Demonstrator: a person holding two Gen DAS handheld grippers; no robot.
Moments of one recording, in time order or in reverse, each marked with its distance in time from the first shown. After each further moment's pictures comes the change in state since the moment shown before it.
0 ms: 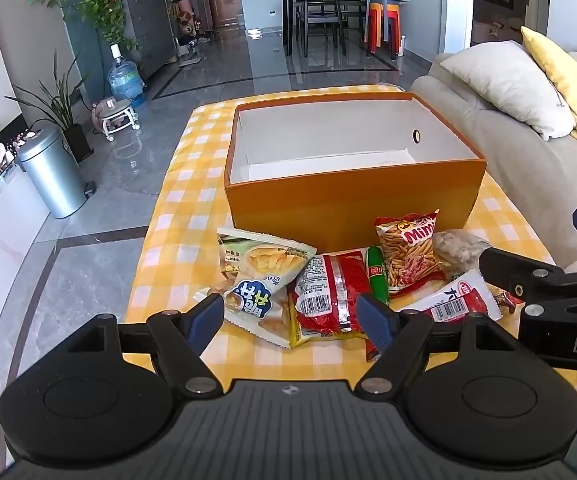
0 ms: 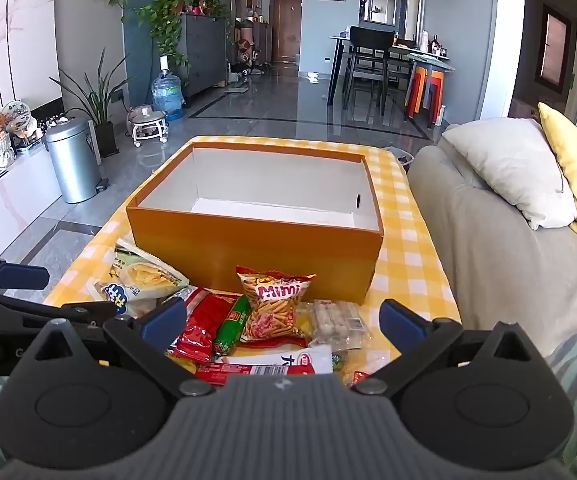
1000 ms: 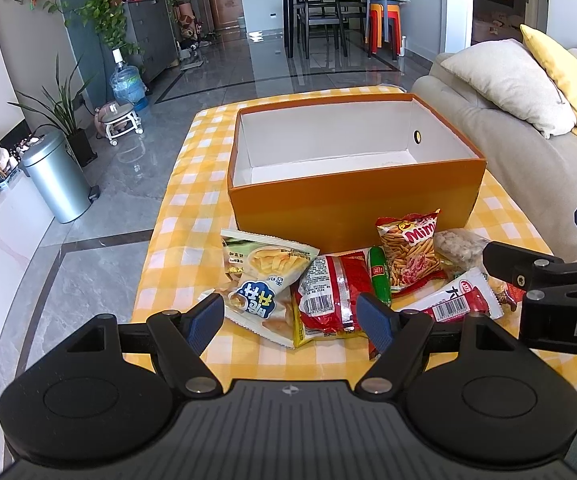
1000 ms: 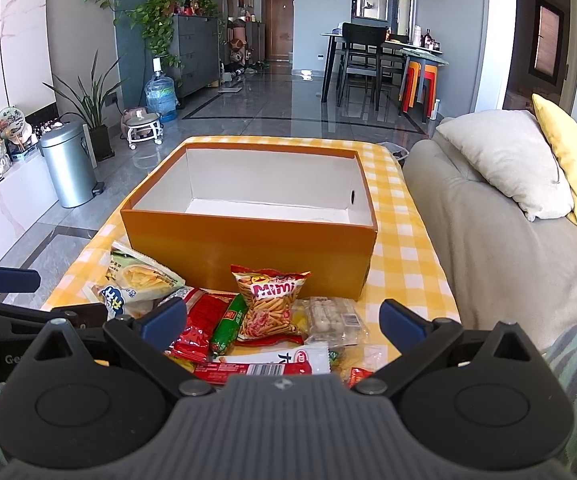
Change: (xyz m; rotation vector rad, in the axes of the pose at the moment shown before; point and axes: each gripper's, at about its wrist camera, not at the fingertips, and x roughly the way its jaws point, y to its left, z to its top) left arm -0.003 0.002 0.000 0.003 -0.004 0.004; right arm -0.002 -0.002 0.000 0.021 0.003 -0.007
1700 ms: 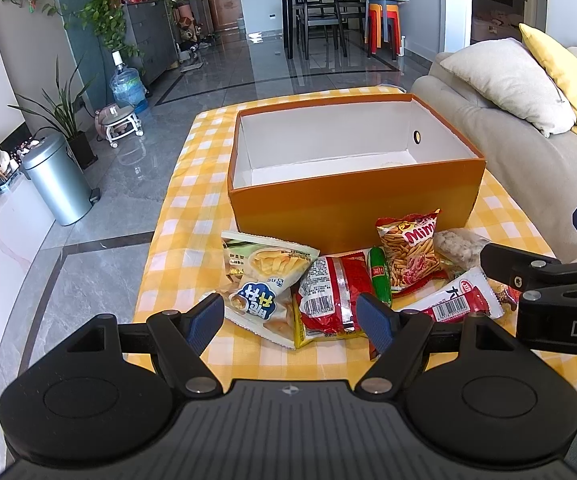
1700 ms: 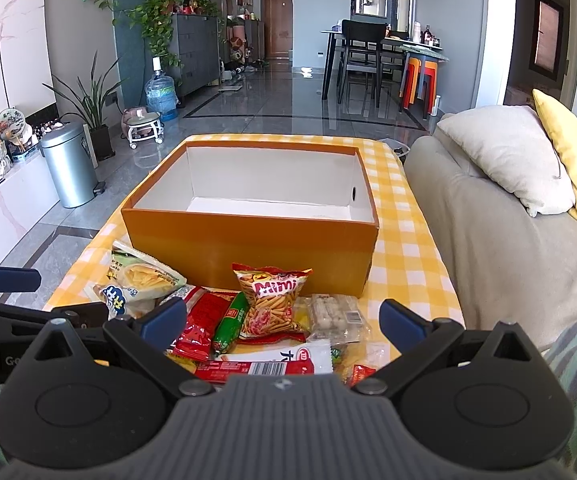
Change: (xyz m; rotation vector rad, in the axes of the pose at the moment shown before) left arm -0.002 0.002 0.000 0.004 -0.005 0.005; right arm 0.003 -0.001 -0.001 0.015 0.006 0.006
